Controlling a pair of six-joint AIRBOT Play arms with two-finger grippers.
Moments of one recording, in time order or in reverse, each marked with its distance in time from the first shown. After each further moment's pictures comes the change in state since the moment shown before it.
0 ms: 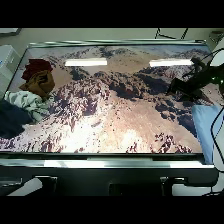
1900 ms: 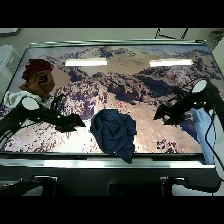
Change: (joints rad) left arm -0.841 -0.063 -0.358 -0.310 -0.260 0.059; right arm 0.016 0.079 -0.507 0.153 -0.112 -0.193
